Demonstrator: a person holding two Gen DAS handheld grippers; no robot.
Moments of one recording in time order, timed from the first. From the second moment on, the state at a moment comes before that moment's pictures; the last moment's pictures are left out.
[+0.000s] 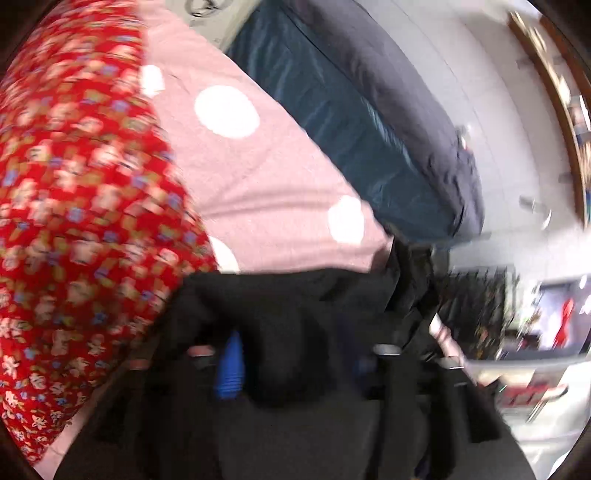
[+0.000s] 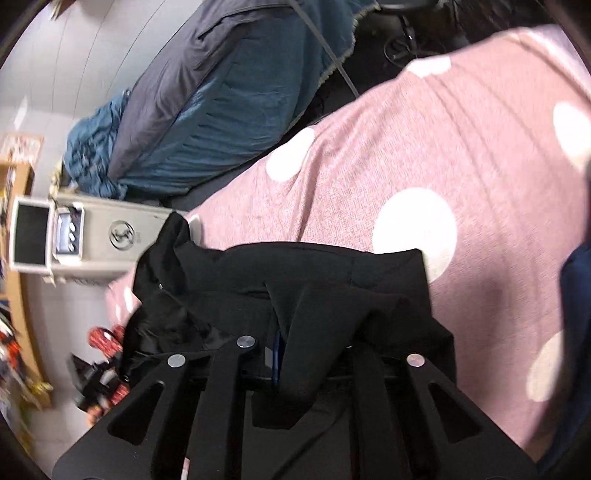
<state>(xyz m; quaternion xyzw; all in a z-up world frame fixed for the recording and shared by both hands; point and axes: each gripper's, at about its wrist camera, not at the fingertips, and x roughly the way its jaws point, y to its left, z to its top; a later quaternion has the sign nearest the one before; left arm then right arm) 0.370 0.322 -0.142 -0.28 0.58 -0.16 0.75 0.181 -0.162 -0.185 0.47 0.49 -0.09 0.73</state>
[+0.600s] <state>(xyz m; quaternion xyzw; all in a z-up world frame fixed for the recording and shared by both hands) 0.331 0.328 -0.070 -0.22 0.53 -0.14 0.81 0.165 -0.173 -0.137 0.47 0.45 -0.10 0.75</state>
